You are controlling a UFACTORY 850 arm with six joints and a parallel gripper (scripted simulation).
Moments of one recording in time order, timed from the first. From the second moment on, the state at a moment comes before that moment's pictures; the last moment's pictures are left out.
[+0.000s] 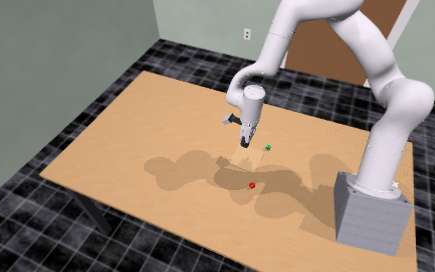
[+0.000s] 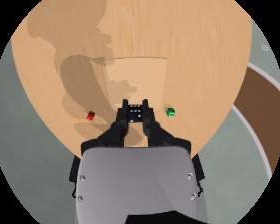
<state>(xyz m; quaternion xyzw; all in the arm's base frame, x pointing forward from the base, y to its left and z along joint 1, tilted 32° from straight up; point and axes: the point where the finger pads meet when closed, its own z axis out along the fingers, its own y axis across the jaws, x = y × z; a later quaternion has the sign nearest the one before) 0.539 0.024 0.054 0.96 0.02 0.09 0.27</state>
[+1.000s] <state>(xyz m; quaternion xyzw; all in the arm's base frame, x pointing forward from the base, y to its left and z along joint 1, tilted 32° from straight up) 0.530 0.028 0.052 0.90 0.09 0.35 0.25</state>
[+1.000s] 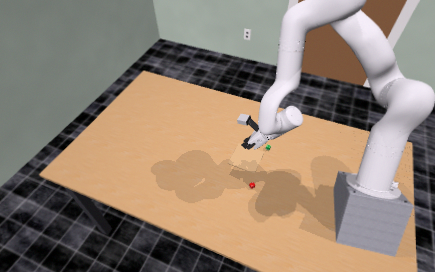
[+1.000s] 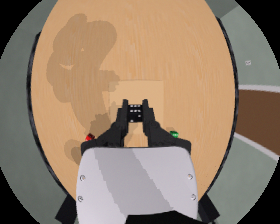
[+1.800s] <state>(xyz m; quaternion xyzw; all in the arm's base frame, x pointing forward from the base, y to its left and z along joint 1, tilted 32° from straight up) 0.524 0.024 0.051 0.79 0.15 0.55 0.22</state>
